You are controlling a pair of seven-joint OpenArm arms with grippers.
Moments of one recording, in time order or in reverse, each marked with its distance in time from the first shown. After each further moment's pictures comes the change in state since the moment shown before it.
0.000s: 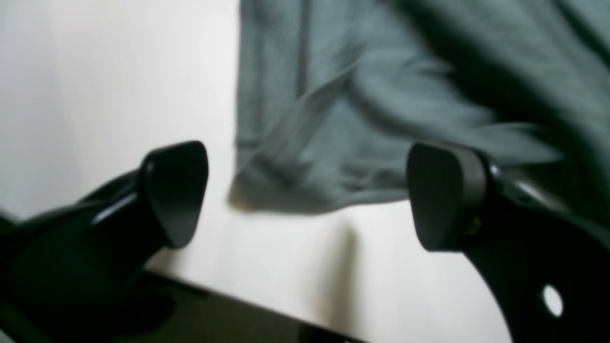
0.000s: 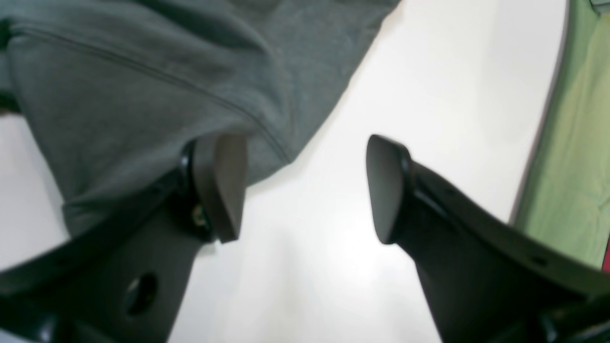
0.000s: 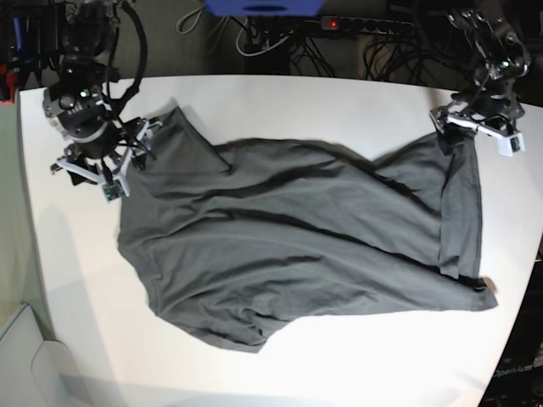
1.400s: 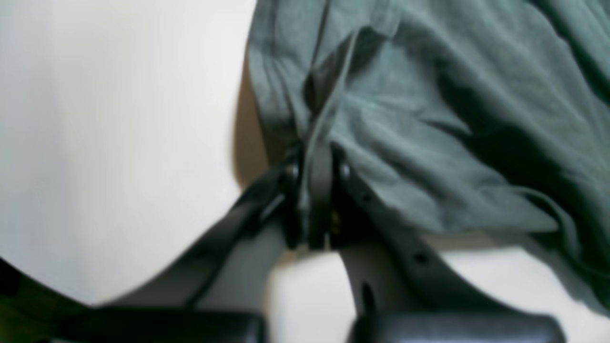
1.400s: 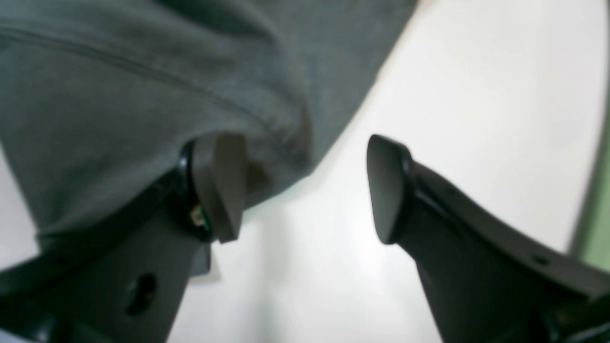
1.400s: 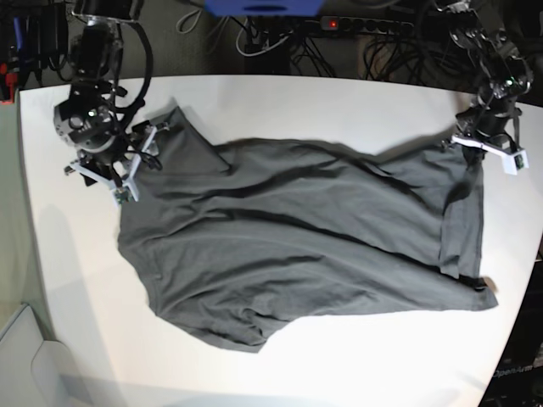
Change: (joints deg) left arm -5.3 -1.0 -0.3 -3.4 0.0 0.1 -0.5; right arm 5.2 0.0 -0.3 -12.1 0.1 0.0 0.1
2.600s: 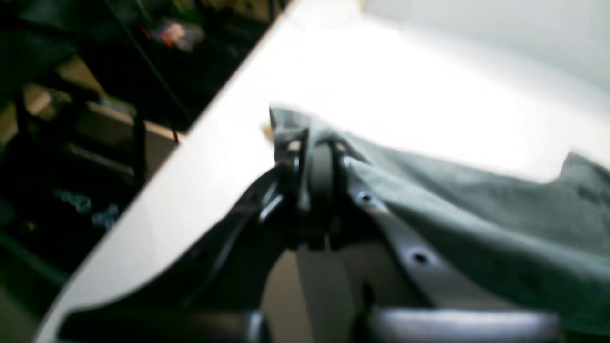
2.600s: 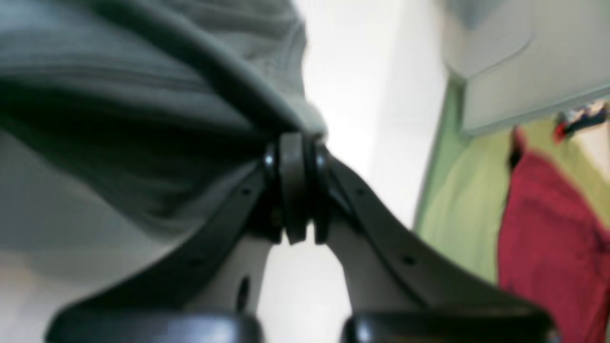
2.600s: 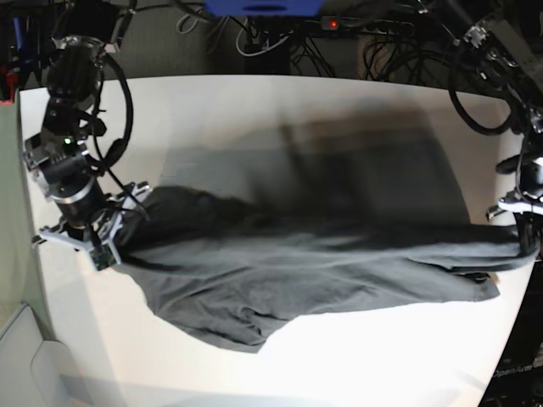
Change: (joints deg) left arm -10.6 -1.9 -3.3 19.6 0.0 -0.2 0.9; right arm 8.3 4.7 -2.9 15.7 0.4 0.2 -0.1
